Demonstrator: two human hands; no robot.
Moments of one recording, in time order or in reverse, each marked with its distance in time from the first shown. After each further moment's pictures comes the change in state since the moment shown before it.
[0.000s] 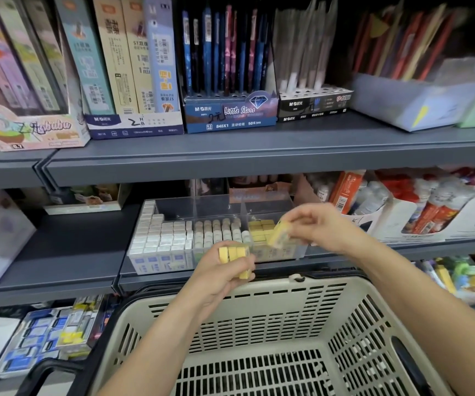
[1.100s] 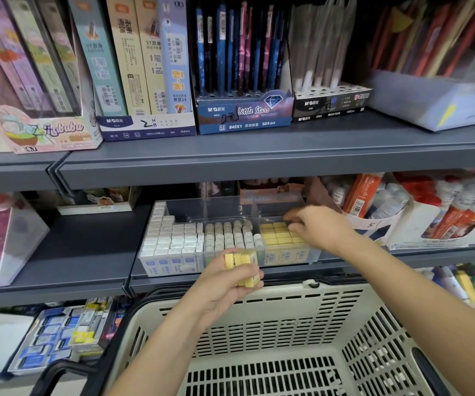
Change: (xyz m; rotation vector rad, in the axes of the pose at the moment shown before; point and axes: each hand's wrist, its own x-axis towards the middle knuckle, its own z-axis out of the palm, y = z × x) left_hand 0.001 0.000 -0.013 -0.129 -0.025 -0.076; right_hand 0.044 0.009 0.017 -0.792 0.001 -0.031
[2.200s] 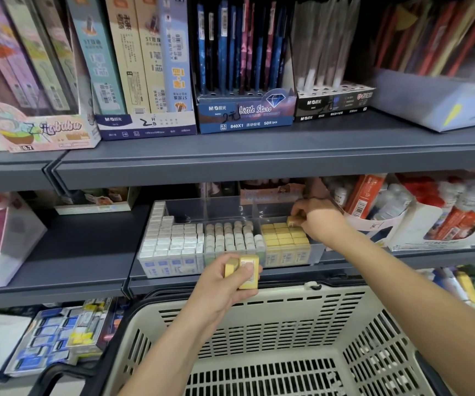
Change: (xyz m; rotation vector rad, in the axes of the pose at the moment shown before) left_hand -0.006 -0.006 -0.002 0.199 0.044 0.106; right_hand 0.029 0.011 0.011 0.044 0.041 0.140
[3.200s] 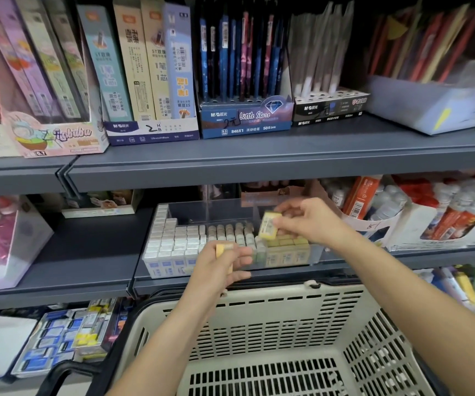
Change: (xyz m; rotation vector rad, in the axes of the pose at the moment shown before) left_hand 0.002 0.021 0.004 0.038 0.159 0.120; right_hand -0.043 -0.032 -0.025 0.838 -0.080 -0.112
